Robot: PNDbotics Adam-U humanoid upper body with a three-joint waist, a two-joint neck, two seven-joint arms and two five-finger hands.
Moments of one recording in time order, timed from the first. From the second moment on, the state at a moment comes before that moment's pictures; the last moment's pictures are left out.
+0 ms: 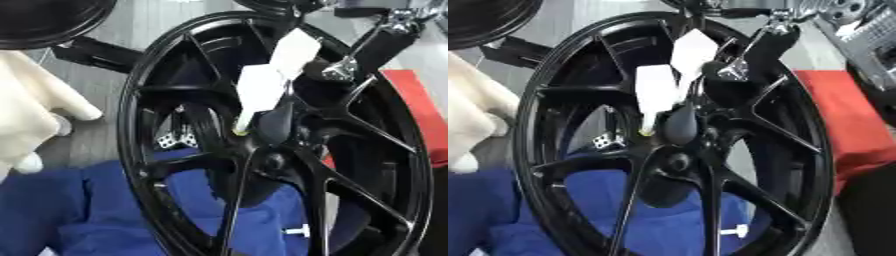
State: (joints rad) left arm -0.14 0.53 0.15 -1.98 0.22 0.08 0.58; right arm -1.14 -0.80 0.37 -1.64 0.42 -0.22 0.66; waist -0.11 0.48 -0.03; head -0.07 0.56
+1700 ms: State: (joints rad) left arm -0.10 0.51 0.17 -1.98 0.23 0.08 0.61; right arm -0.61 -0.98 -0.16 -1.33 0.45 0.12 0.16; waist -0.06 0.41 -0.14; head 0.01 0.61
